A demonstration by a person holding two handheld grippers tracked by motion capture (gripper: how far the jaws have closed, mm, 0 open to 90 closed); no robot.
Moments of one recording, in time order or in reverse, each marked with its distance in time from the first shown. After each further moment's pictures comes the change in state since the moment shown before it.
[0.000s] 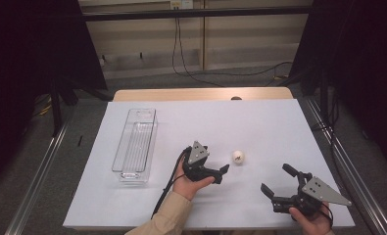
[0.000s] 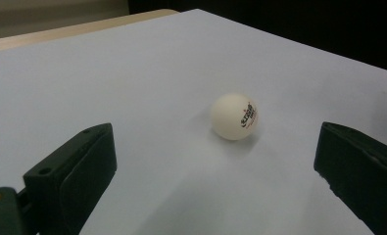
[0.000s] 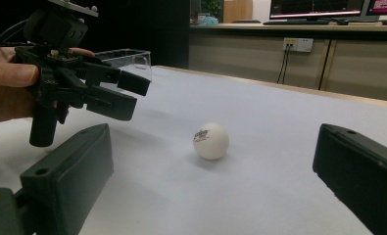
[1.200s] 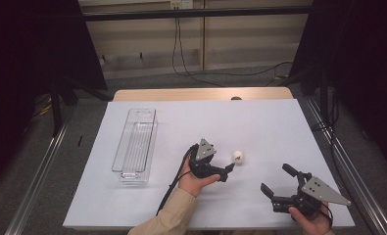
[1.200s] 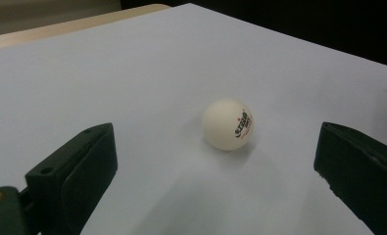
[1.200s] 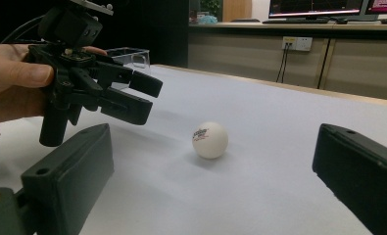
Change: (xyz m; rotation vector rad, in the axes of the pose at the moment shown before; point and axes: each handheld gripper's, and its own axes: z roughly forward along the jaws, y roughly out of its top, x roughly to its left) left arm -0.004 0.007 0.017 0.028 -0.016 0.014; right arm 0.000 0.000 0.001 0.002 -0.011 0.008
